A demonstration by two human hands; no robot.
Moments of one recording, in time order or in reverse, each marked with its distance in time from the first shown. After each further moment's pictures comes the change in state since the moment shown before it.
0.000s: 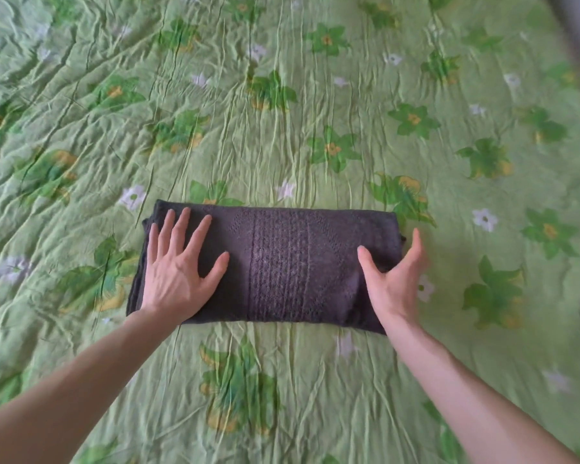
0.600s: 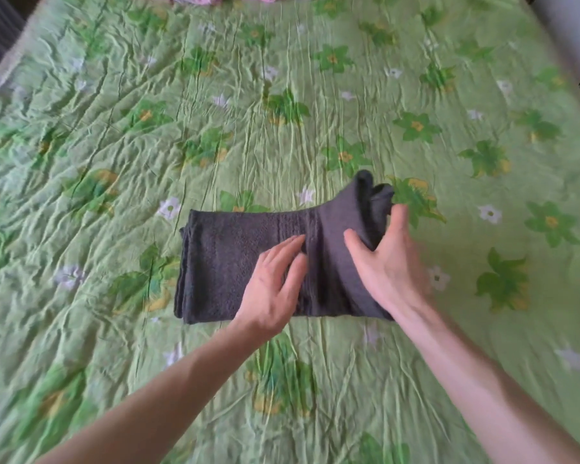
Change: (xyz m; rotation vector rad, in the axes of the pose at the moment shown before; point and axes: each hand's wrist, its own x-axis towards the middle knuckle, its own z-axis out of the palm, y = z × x) left_hand -0.030 0.091 -0.040 -0.738 -0.192 0.031; right_hand -0.088 -0.147 -0.033 -0.235 -0.150 -0.188
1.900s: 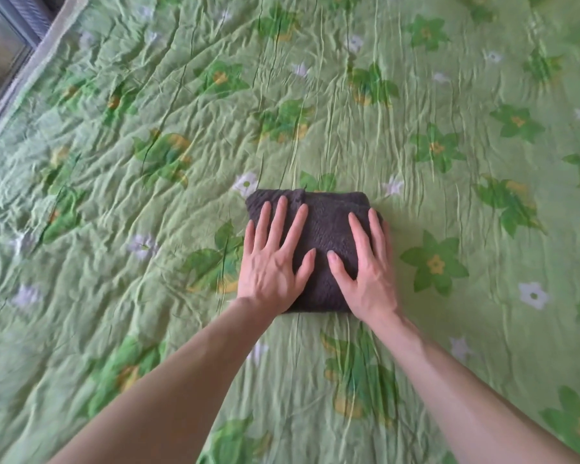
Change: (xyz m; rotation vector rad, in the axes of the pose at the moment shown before) left_hand 0.005 -0.131 -0.081 0.651 0.147 0.040; right_hand 0.006 0.026 0.211 -0.052 -0.028 -0.456
